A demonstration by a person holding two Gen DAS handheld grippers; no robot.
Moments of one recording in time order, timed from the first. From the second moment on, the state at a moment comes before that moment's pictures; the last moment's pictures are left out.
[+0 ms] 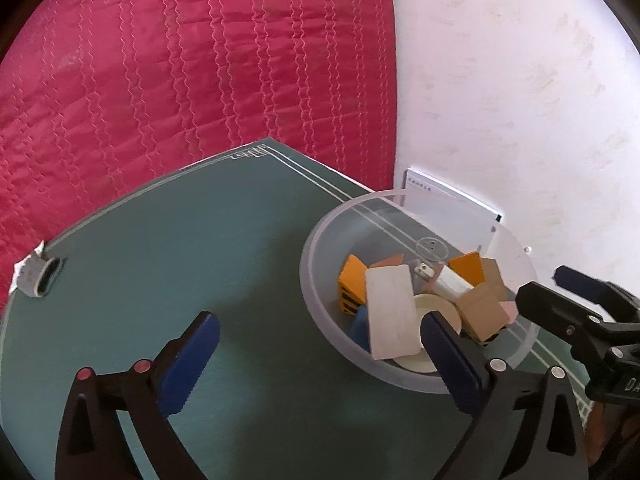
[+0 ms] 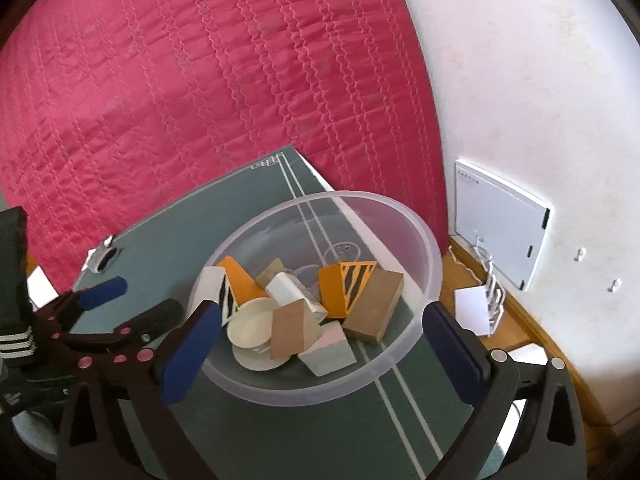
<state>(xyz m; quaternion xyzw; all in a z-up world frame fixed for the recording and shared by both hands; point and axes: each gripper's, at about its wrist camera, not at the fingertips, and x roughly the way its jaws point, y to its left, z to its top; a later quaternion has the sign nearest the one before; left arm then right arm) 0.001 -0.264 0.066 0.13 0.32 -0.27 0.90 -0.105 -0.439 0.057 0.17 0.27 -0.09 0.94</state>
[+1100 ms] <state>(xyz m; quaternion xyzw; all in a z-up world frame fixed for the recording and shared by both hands) -0.012 -0.252 0.066 0.16 0.32 -0.22 0.91 -0.121 -0.396 0.053 0.05 0.31 -0.13 0.94</state>
